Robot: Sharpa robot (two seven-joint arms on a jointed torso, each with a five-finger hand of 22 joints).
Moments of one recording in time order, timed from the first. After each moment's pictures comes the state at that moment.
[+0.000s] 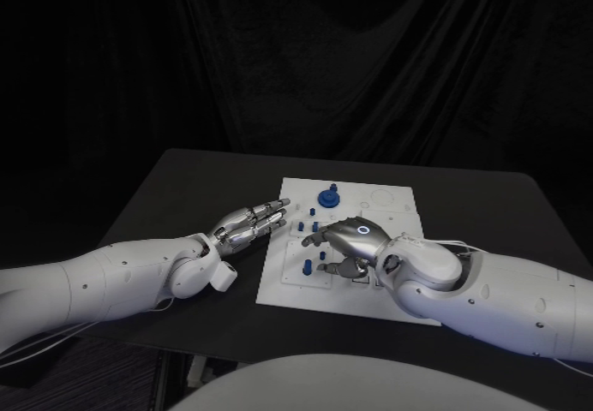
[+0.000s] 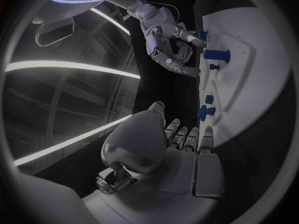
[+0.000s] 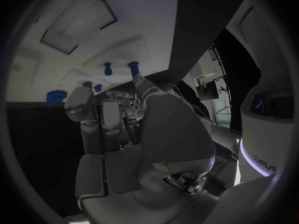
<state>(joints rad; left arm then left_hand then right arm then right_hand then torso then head) 0.94 -0.83 -0.21 1.23 -0.24 0.16 0.68 1.40 0.29 -0.12 0.26 0.37 0.19 0.04 0.03 0.03 0.00 0.07 0.00 0.00 0.00 0.11 0.00 0.00 0.12 0.00 0.19 0.01 0.01 1.10 -0.60 -0.23 1.56 -1.75 -0.38 -0.10 1.42 -0.11 0.21 0.11 0.15 0.66 0.07 0.07 0.29 0.70 0.13 0.36 0.27 1.39 0.03 1.29 1.14 0.09 1.34 0.13 1.01 1.31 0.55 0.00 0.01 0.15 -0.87</state>
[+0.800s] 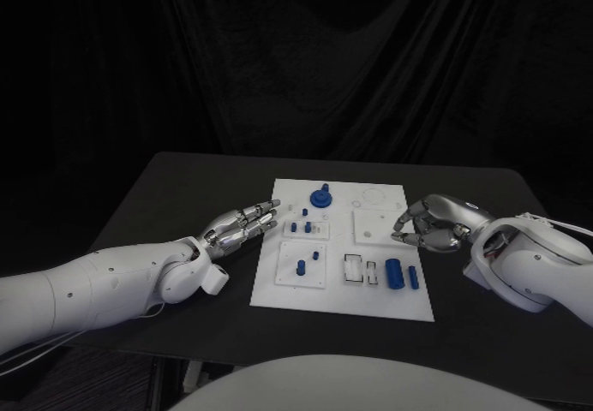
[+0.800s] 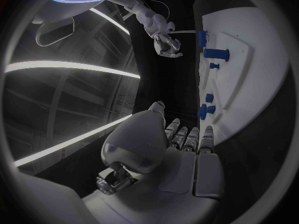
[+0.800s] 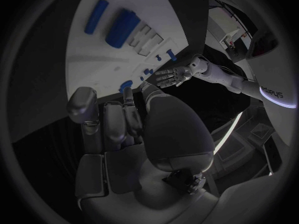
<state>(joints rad) 0.94 -0.84 -0.21 1.23 -0.24 0.16 0.68 1.40 0.29 -0.12 0.26 0.37 0.19 0.05 0.03 0.03 0.00 0.07 0.00 0.00 0.00 0.11 0.00 0.00 0.14 0.01 0.19 0.01 0.01 1.21 -1.02 -0.25 1.70 -1.30 -0.37 -0.15 1.32 -0.05 0.17 0.25 0.24 0.91 0.12 0.21 0.34 1.31 0.03 1.39 1.25 1.43 -0.04 1.31 1.19 0.11 1.38 0.07 1.00 1.31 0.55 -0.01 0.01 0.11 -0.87</state>
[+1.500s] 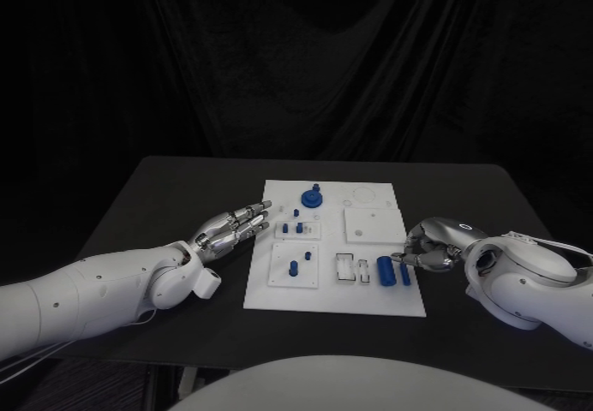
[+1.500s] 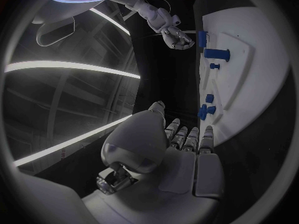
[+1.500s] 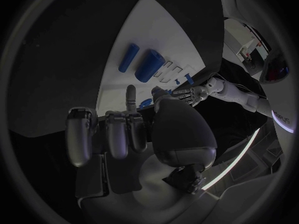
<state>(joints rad) 0.94 -0.84 -0.21 1.23 -0.24 0.16 0.68 1.40 0.29 -0.12 0.26 0.37 0.19 0.05 0.03 0.03 0.00 0.07 0.00 0.00 0.00 0.11 0.00 0.00 0.14 0.01 0.19 0.01 0.01 1.13 -1.04 -0.25 1.74 -1.48 -0.32 -0.39 1.10 -0.04 0.08 0.29 0.20 0.88 0.07 0.45 0.66 1.47 0.00 1.57 1.31 1.47 -0.07 1.56 1.31 0.02 1.47 0.05 1.50 1.31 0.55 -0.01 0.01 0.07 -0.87</state>
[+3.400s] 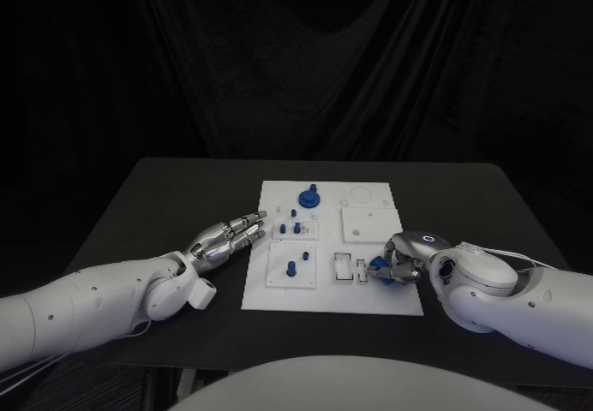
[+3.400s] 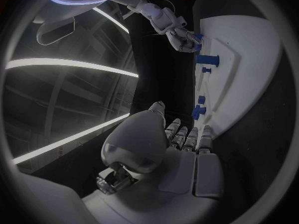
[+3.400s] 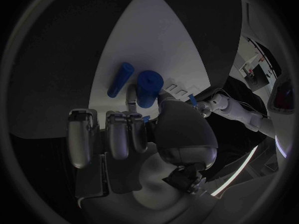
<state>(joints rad) 0.90 -0.85 -0.21 1.23 -0.24 0.17 0.68 1.40 0.29 -0.10 0.26 0.37 0.20 0.07 0.03 0.03 0.01 0.07 0.00 0.00 0.00 0.11 0.00 0.00 0.14 0.01 0.19 0.01 0.01 1.05 -0.89 -0.24 1.64 -1.61 -0.28 -0.46 1.08 -0.04 0.08 0.26 0.24 0.91 0.05 0.45 0.81 1.47 -0.02 1.57 1.31 1.47 -0.08 1.56 1.31 0.02 1.47 0.03 1.52 1.31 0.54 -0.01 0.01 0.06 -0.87</state>
